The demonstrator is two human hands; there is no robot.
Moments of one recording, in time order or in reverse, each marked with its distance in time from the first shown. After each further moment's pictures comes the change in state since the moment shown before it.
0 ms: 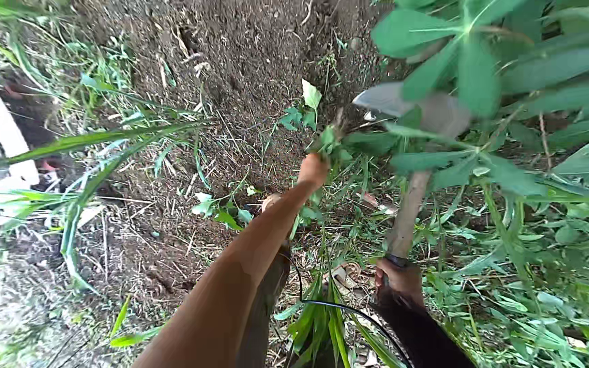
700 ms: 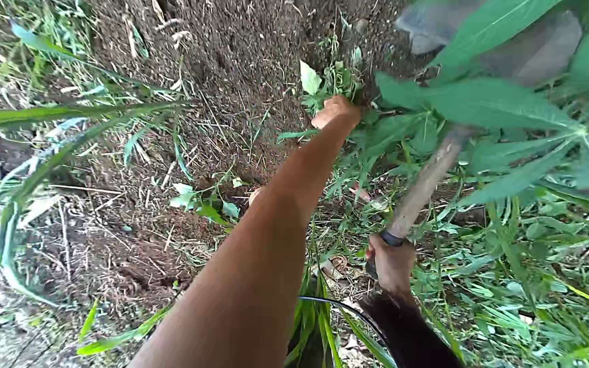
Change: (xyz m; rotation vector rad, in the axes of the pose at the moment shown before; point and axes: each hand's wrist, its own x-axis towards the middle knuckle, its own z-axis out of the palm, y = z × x) left_hand 0.048 0.105 -0.013 0.159 0.000 -0.092; right_hand 0.005 -0.026 0.033 -0.173 0.177 -0.155
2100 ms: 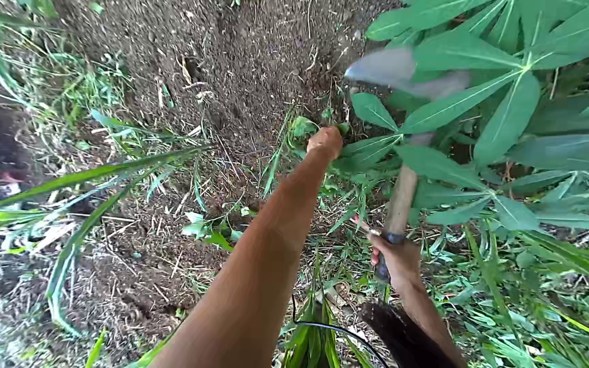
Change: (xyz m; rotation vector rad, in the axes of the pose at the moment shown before) left_hand 0.009 -0.003 -0.058 0.250 -0.086 0.204; right_hand 0.026 -0.082 -0.001 0.153 -0.180 -0.050
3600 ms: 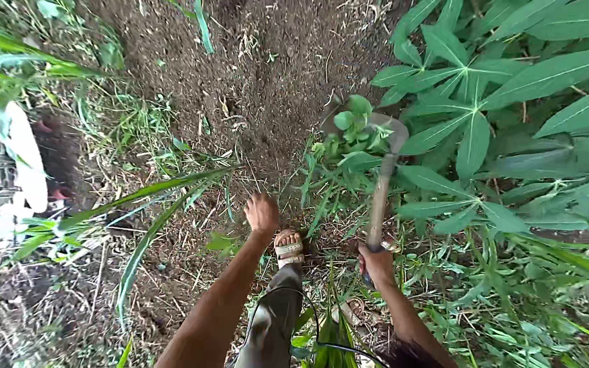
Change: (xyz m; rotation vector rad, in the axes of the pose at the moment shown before) left_hand -0.143 -0.187 0.012 -0.068 0.358 -0.260; right_hand -0.002 0.035 0.052 -0.193 -0.012 0.112
